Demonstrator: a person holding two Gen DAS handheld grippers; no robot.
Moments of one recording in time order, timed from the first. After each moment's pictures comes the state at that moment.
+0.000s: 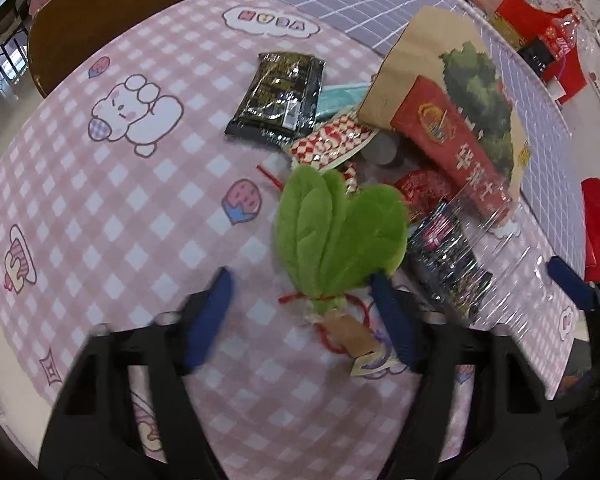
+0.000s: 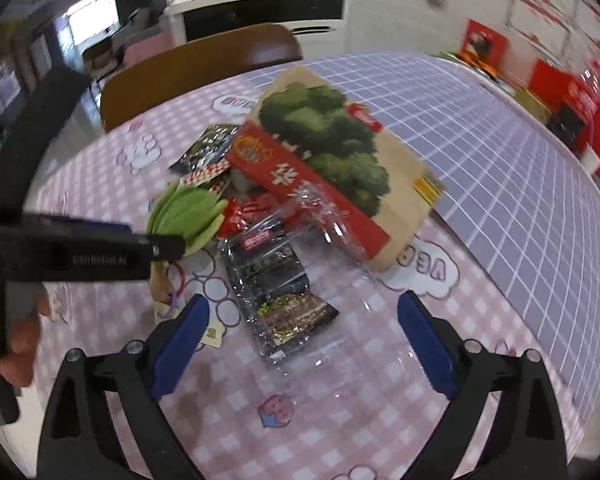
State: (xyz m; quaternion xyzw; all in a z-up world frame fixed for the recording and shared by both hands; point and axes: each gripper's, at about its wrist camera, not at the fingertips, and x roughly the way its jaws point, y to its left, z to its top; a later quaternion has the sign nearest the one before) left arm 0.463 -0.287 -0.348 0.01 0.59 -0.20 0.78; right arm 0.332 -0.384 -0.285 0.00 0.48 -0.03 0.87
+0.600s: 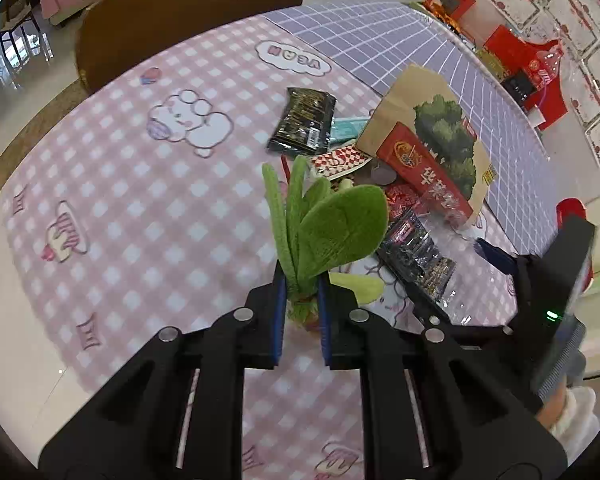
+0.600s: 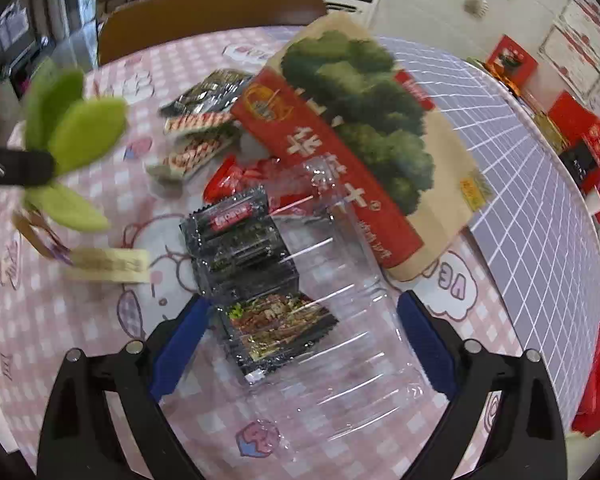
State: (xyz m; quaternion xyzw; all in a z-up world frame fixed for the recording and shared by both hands) left arm 0.445 -0.224 -0.297 -0.03 0.57 -0.21 0.80; right arm 0.359 -0.364 -0.324 -0.09 0.52 -0.03 0.85
